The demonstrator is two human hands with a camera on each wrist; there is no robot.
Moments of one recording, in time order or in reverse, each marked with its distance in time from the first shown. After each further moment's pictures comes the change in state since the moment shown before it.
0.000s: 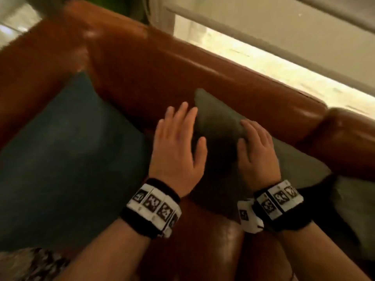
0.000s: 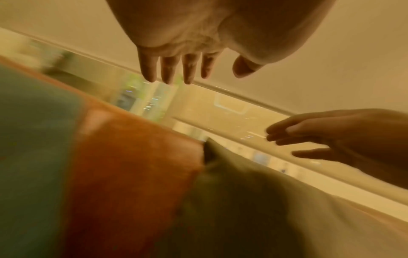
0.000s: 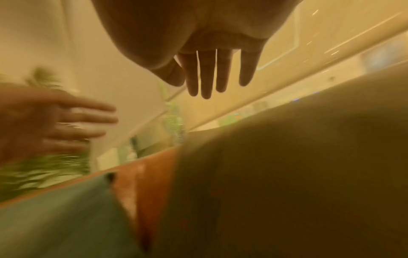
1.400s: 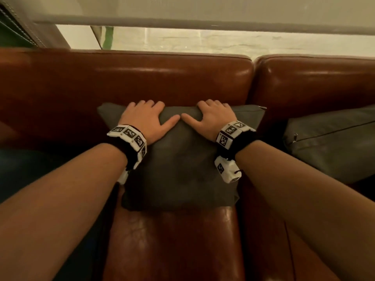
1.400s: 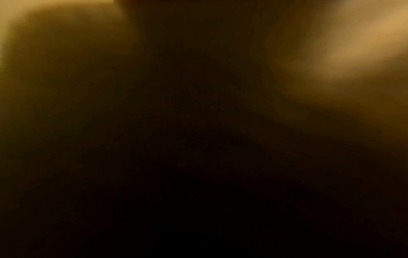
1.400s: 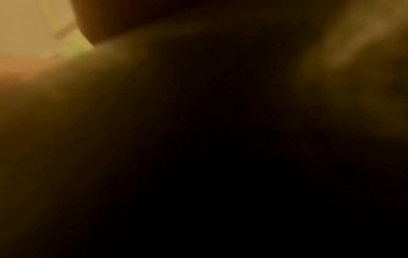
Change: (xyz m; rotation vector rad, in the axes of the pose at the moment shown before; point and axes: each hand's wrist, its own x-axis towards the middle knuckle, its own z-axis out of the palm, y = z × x) left_hand 0.129 0.019 0.117 0.622 -0.574 0.369; right_hand 0.042 0.106 -0.003 -0.351 -0.345 0.267
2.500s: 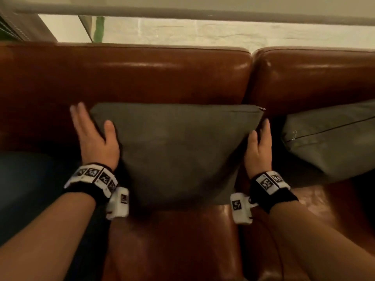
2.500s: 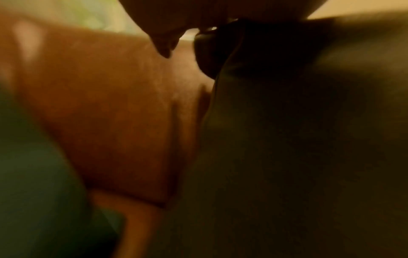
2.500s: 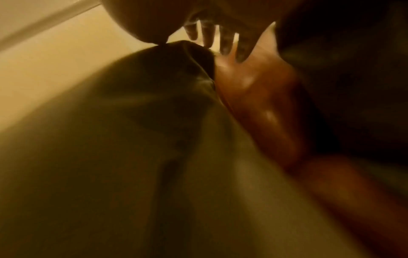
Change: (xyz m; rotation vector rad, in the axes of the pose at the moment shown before) left_hand -0.069 -0.050 0.057 -0.750 0.466 -0.551; right_hand -0.103 0.073 0.065 0.874 0.515 0.565
